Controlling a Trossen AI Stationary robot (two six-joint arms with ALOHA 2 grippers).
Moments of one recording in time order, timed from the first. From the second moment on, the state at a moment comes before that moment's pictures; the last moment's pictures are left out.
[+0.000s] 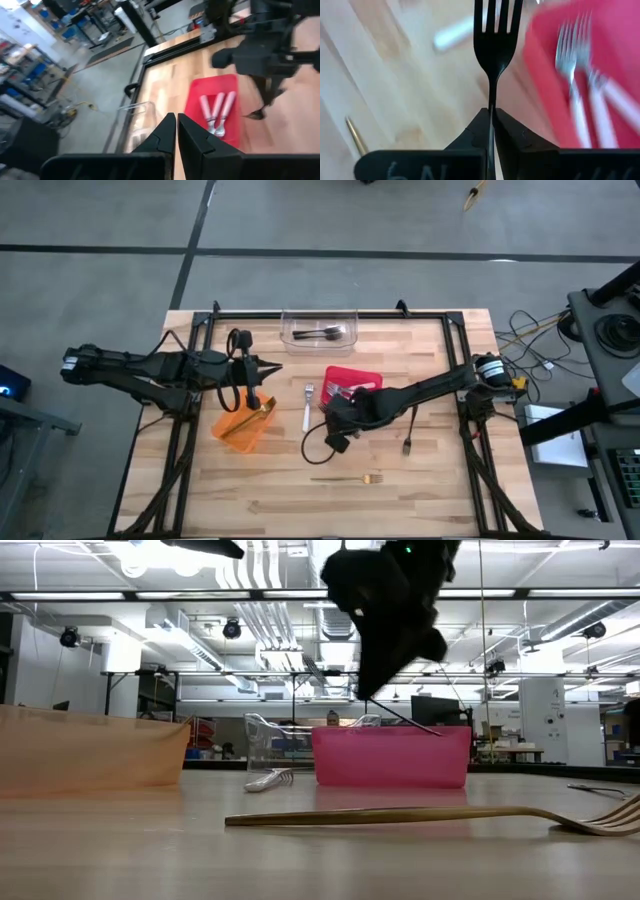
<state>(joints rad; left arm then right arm) -0.12 0.96 0.91 -0.32 -0.44 0.35 0.22 1.86 1.45 -0.74 0.25 0.71</state>
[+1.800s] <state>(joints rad) -0.03 1.35 0.91 0.15 -0.47 0.24 0.06 1.50 0.79 0.92 0.53 -0.05</state>
